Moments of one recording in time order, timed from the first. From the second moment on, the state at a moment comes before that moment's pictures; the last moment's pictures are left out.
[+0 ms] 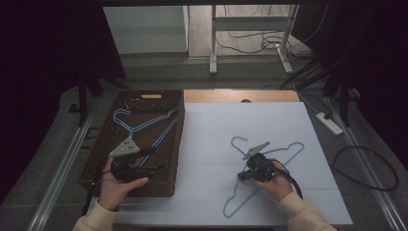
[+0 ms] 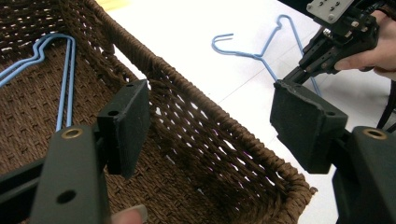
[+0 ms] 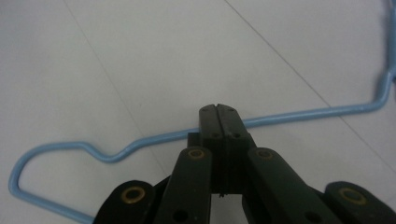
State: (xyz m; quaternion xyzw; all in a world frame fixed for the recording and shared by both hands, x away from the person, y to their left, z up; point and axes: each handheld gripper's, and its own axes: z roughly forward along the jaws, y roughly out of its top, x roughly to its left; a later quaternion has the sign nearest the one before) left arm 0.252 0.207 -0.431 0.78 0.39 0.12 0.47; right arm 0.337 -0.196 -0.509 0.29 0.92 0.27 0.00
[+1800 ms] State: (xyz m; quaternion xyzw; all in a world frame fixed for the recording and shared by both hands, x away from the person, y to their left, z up) left arm 0.251 0.210 -0.429 0.78 0.39 0.12 0.47; right arm 0.433 -0.174 -0.500 0.37 0.91 0.18 0.09
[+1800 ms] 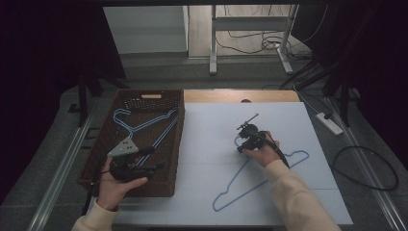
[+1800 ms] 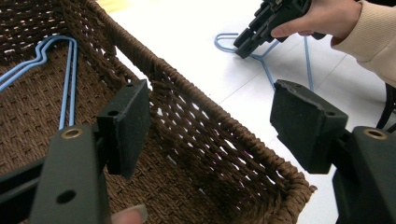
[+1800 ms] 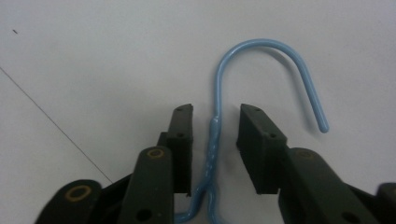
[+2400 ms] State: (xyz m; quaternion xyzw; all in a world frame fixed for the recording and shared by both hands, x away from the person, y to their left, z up) left arm 0.248 0.207 -0.426 0.78 0.39 0.12 0.48; right arm 0.428 -0.173 -0.496 0.40 0.89 0.20 0.09
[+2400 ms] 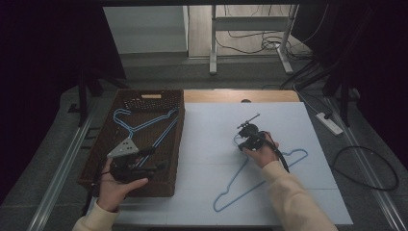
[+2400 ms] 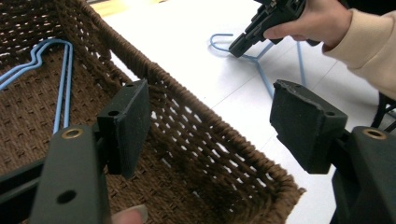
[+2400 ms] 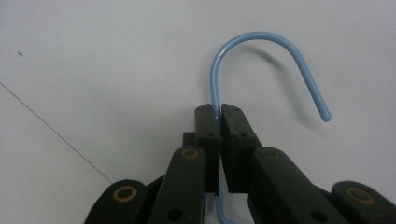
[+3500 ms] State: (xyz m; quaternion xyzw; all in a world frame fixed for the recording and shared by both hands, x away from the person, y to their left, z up) left arm 0.257 0.090 -0.441 0.83 0.35 0.03 0.44; right arm 0.392 -0.191 -0.465 0.38 0.86 0.31 0.13
